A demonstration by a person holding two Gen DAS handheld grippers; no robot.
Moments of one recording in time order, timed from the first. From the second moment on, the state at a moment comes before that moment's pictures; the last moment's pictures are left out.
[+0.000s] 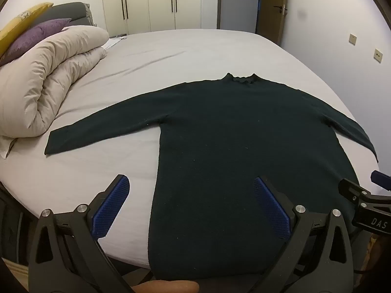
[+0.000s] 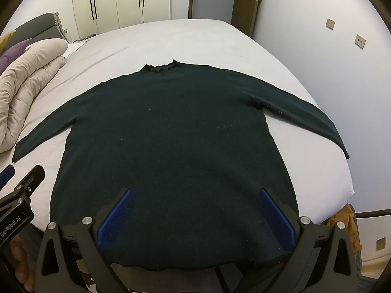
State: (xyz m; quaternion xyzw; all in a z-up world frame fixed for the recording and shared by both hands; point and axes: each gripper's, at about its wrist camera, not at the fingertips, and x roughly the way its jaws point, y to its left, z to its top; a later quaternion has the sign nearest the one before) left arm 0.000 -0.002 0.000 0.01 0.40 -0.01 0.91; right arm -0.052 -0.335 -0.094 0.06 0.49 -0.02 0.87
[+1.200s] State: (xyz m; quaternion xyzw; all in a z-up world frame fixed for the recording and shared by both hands) left arm -0.008 0.008 -0.010 0.00 0.41 -0.01 0.91; right arm -0.053 -0.332 -0.096 0.06 0.49 -0.02 0.87
